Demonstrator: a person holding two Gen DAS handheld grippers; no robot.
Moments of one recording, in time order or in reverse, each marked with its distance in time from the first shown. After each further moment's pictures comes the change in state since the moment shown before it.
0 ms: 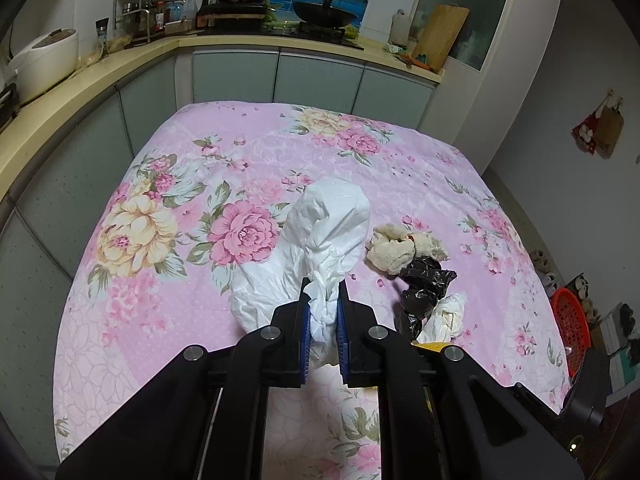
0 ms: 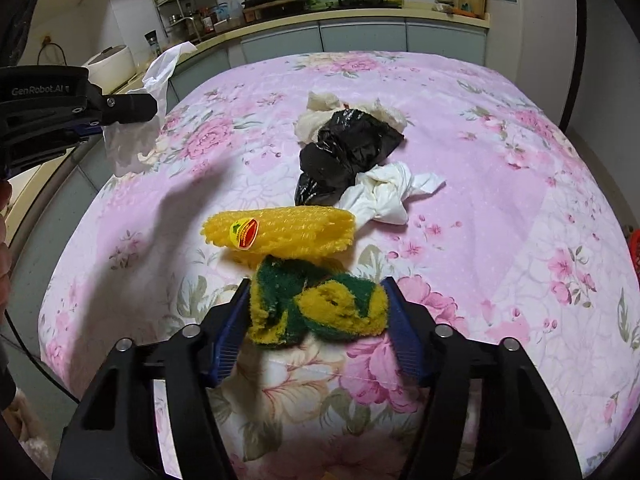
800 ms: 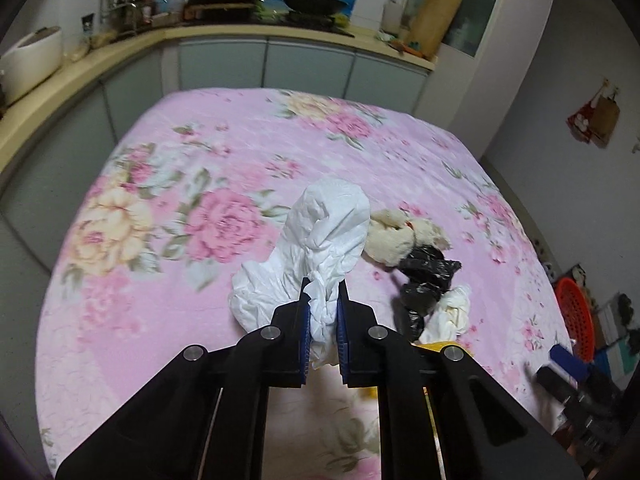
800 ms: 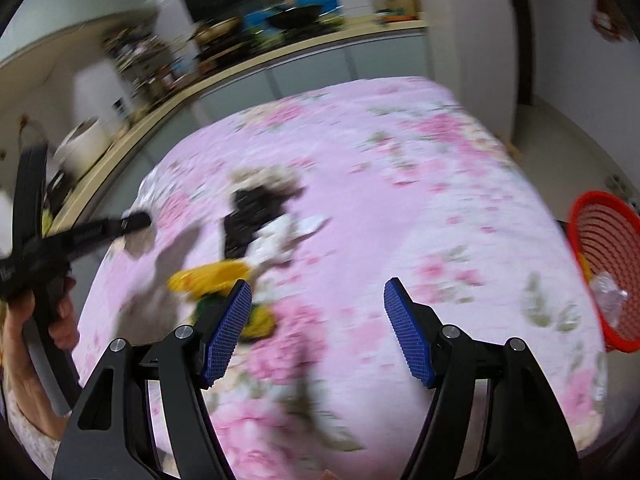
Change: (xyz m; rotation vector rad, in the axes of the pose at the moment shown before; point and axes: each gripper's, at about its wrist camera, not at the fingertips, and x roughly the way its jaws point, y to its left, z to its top) left arm 0.022 -0.005 -0.008 0.021 0.024 -0.010; right arm -0.065 -0.070 0.005 0.174 -0.091 0.003
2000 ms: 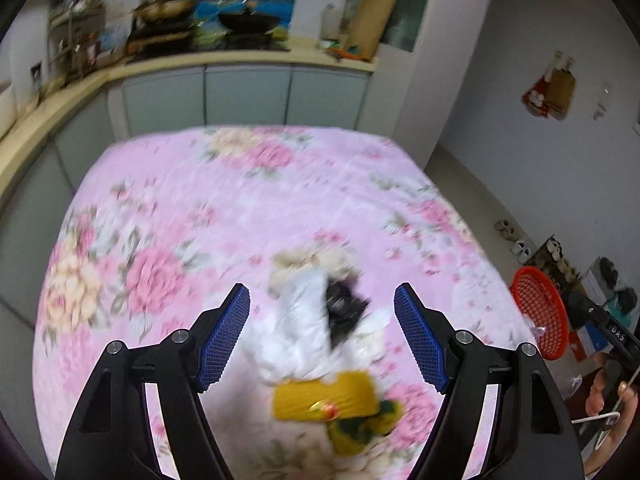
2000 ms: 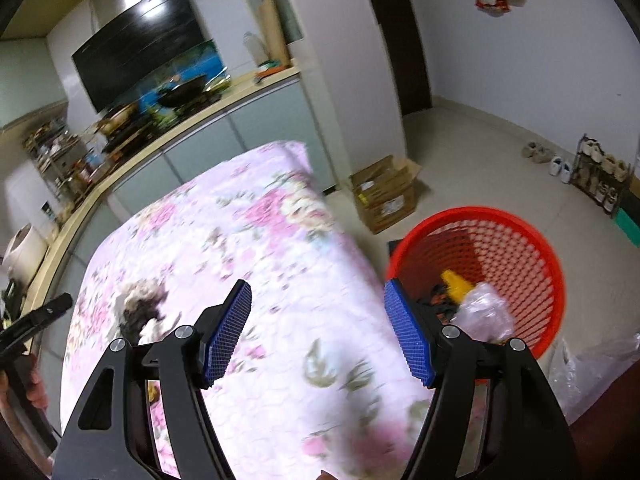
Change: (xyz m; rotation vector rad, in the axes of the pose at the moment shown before) left arm -0.007 -0.065 0.026 0.134 -0.016 -0.126; right arm -0.083 -0.145 0.026 0.279 -0.175 -0.236
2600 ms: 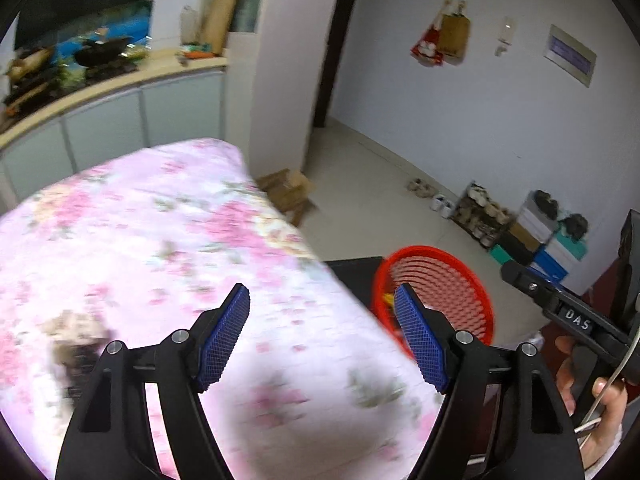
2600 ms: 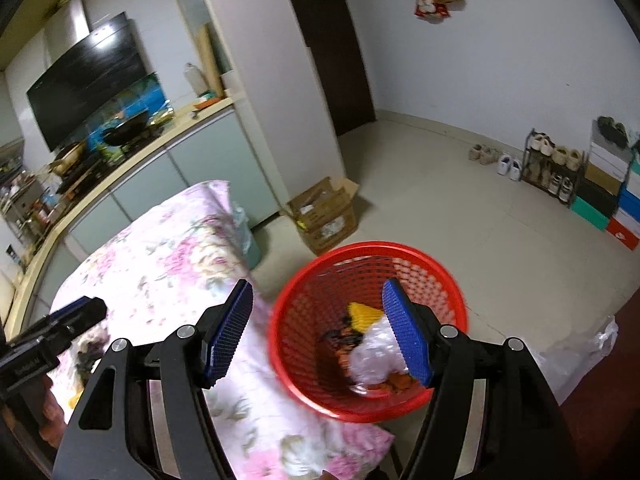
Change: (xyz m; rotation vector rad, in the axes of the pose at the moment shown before) left arm 0.051 -0.214 0.009 0.280 0.015 -0.251; right arm -0.025 -0.086 0.027 0.097 -0.083 -0.155
